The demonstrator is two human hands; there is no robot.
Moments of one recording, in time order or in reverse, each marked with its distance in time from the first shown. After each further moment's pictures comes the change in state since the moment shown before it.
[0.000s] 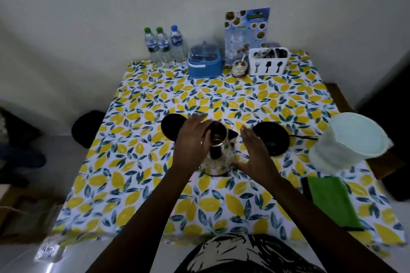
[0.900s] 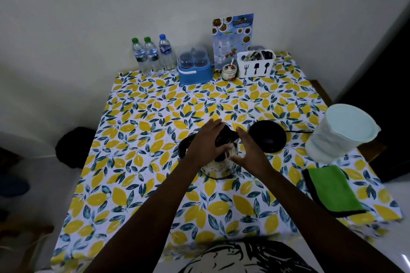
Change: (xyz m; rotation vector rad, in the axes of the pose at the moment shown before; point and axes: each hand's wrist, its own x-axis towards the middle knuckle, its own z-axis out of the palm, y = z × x) left_hand 0.024 -0.028 0.032 -0.129 -0.497 0.077; right_hand 0.021 -0.010 0.032 0.107 0.067 0.139
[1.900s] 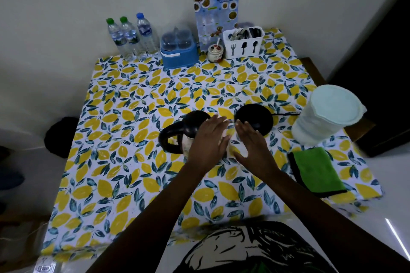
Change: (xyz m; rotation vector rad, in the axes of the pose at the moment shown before) left_hand -0.008 0.054 0.048 0.043 0.221 0.151; right_hand -0.047 0.037 -0.030 -0.250 0.044 -0.085
